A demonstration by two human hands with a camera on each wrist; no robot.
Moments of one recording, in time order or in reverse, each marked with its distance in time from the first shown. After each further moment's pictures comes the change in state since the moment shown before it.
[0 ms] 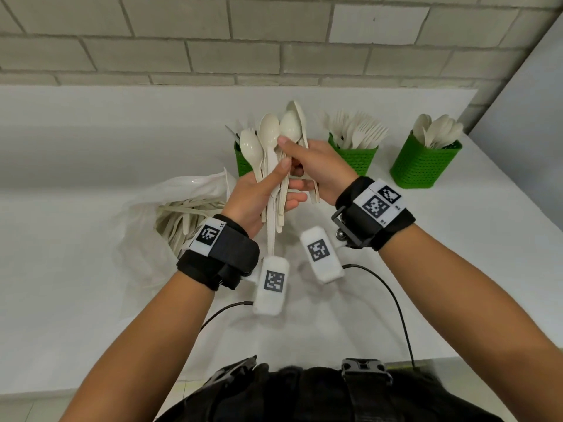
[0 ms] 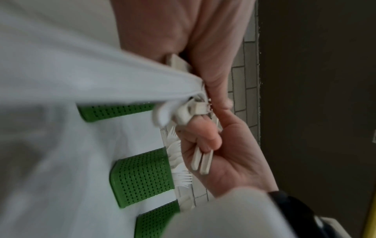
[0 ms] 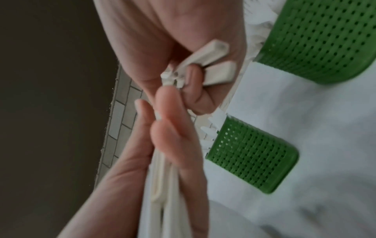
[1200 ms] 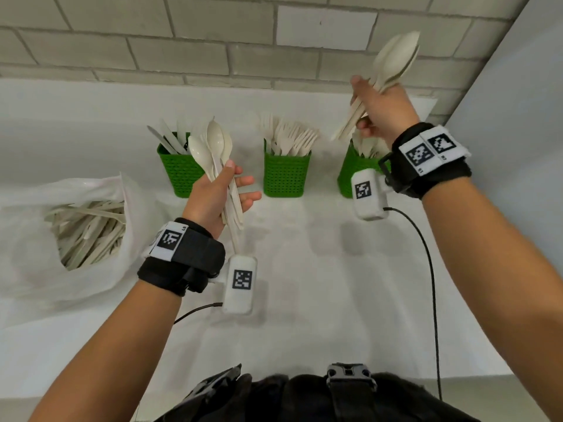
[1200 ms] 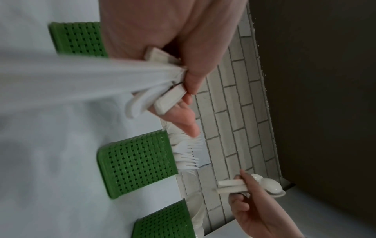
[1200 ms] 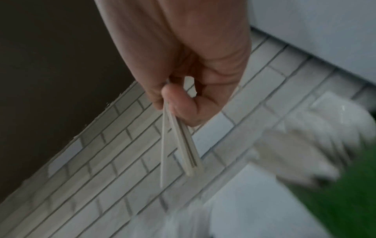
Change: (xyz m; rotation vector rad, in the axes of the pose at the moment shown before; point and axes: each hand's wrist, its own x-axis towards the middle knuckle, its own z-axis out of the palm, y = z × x) left_hand 0.039 -0.033 0.077 -0.030 0.324 0.008; right_hand 0.039 -0.041 -0.216 -0.321 0.380 -0.129
